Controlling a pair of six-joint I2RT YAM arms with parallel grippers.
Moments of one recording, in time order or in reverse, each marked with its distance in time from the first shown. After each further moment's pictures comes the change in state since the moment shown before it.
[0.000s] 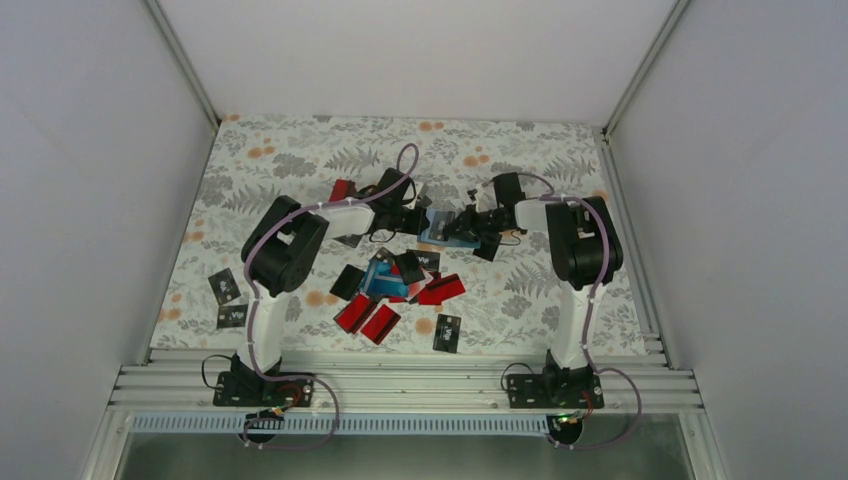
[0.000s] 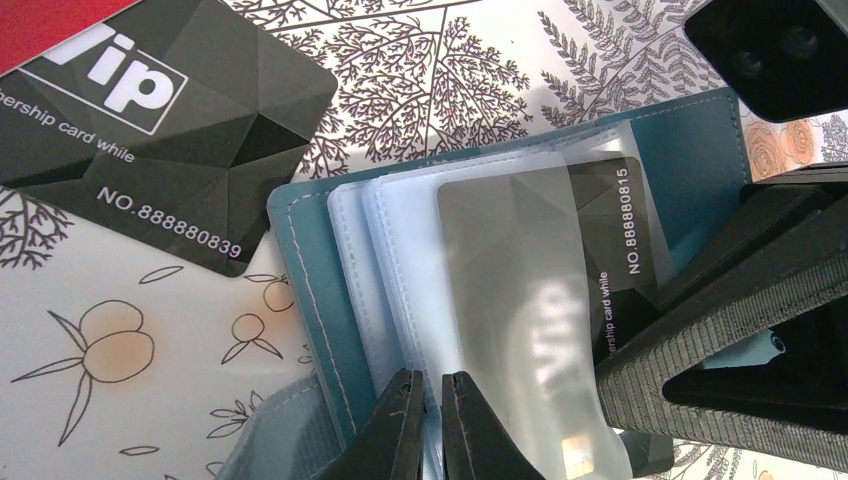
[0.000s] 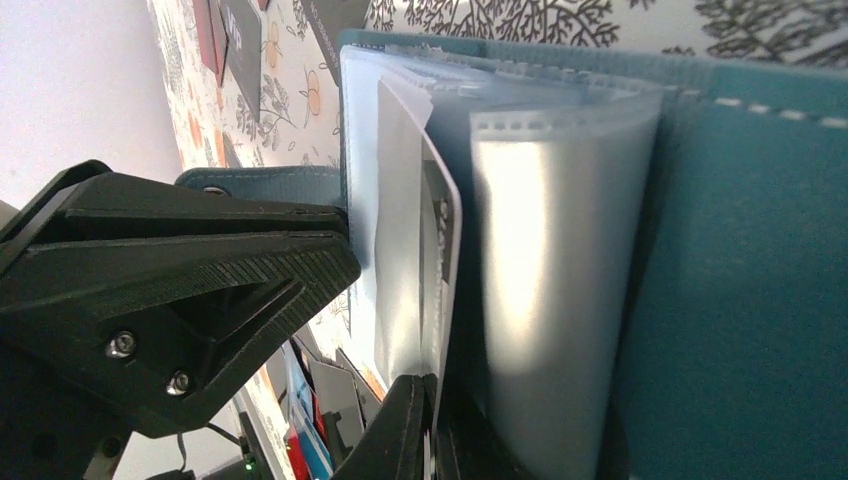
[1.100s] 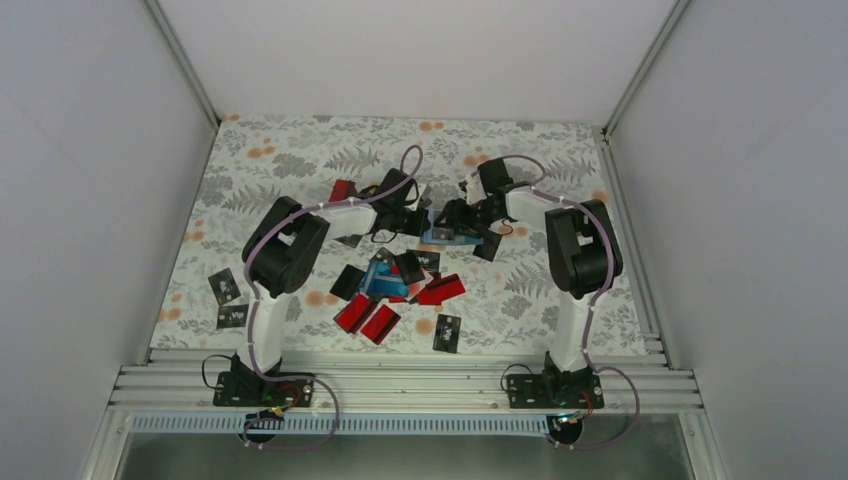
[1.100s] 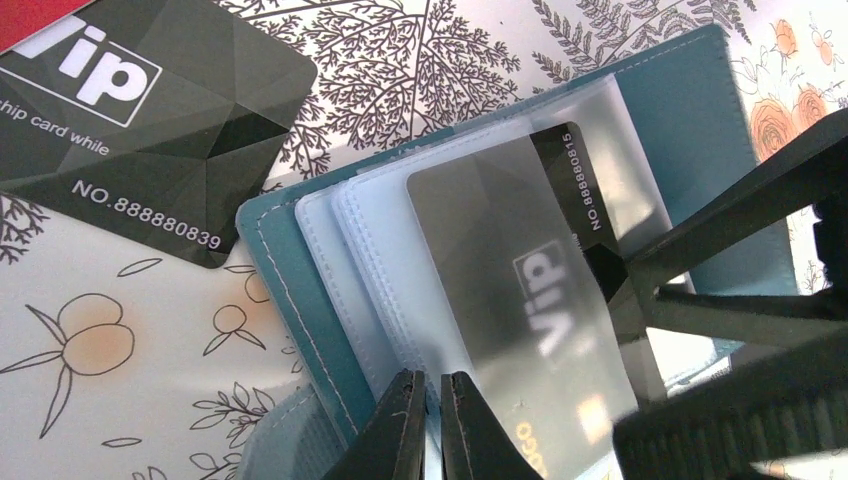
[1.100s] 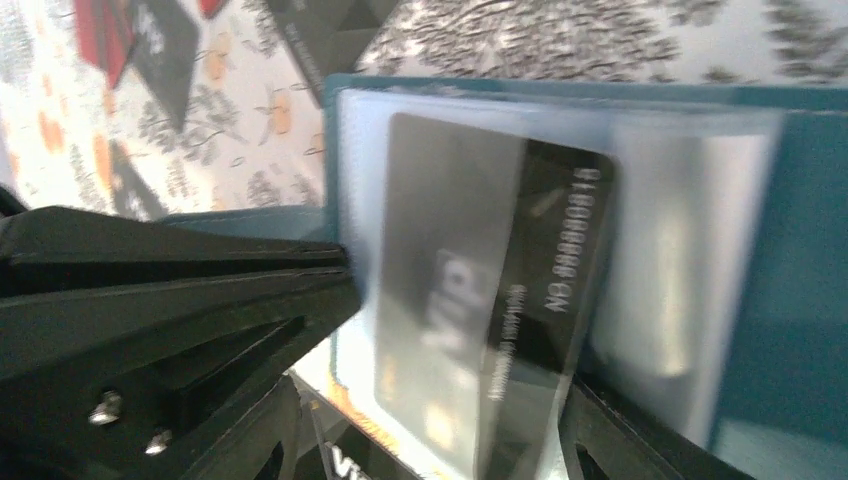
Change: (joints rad) left arm -0.012 -0.002 0.016 -0.037 -0.024 0.035; right arm 0.074 -0.061 0.131 -0.243 0.270 -0.095
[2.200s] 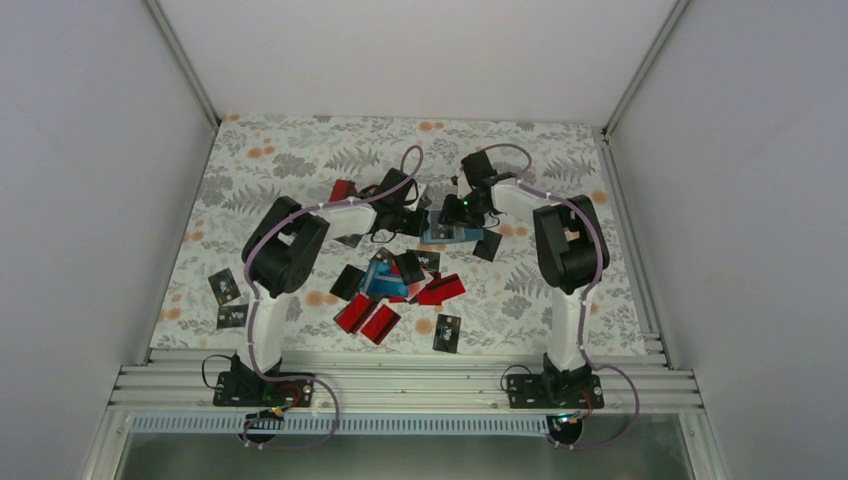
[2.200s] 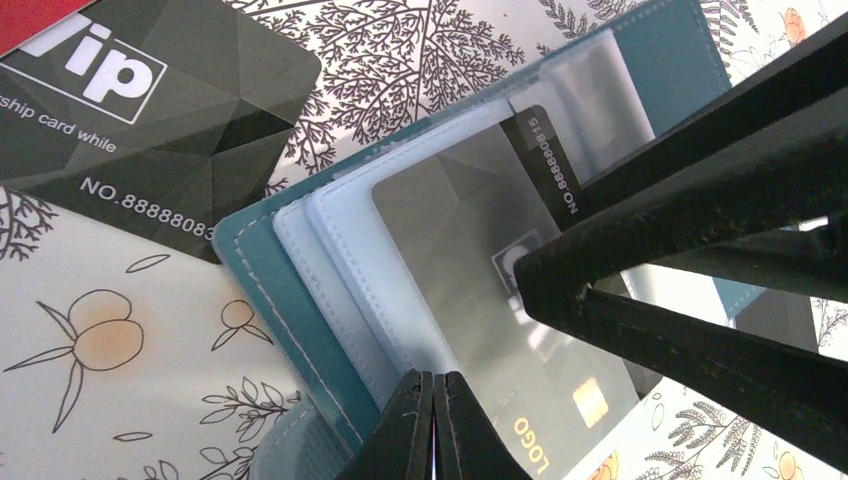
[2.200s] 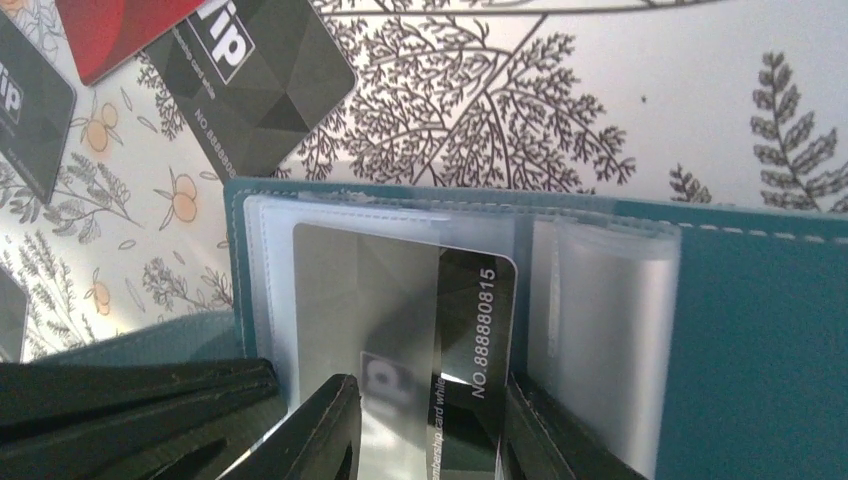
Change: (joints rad) left arm 0.000 0.000 0.002 -0.009 0.000 0.018; right arm 0.075 0.060 0.135 -0.088 0.274 -0.019
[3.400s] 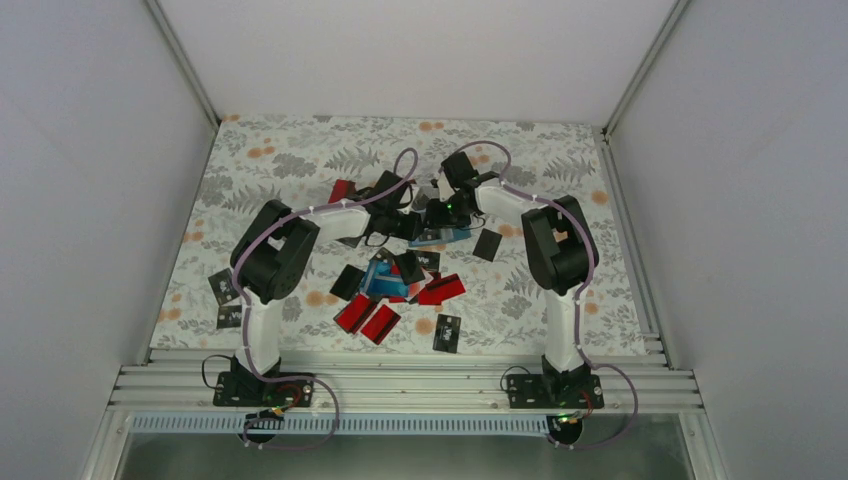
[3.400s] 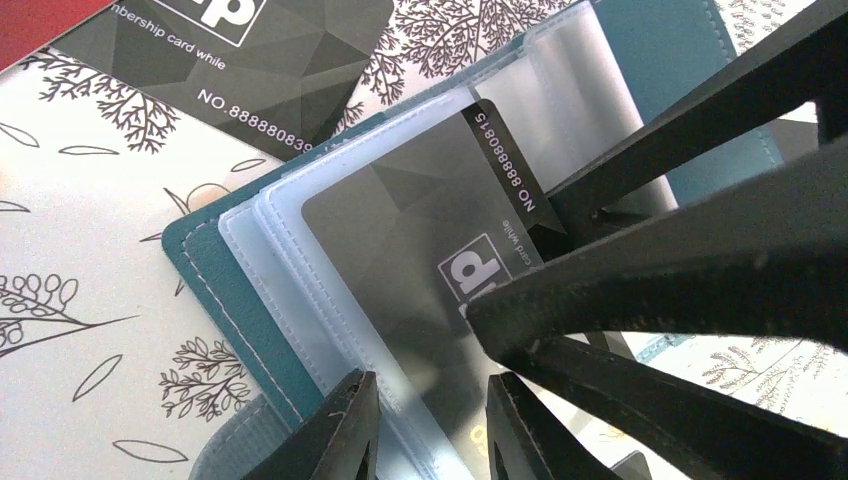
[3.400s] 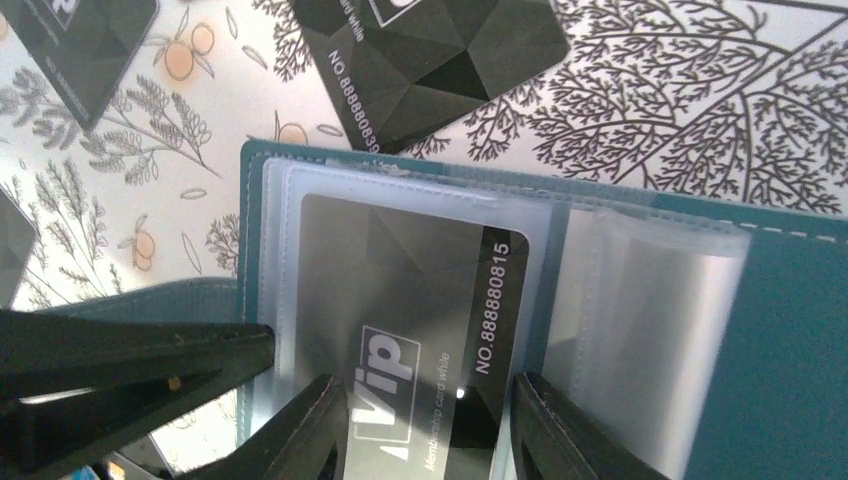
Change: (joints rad) left arm 0.007 -0.082 -0.069 -0.051 -0.070 0.011; right arm 0.092 0.029 0.070 -0.040 0.053 -0.092
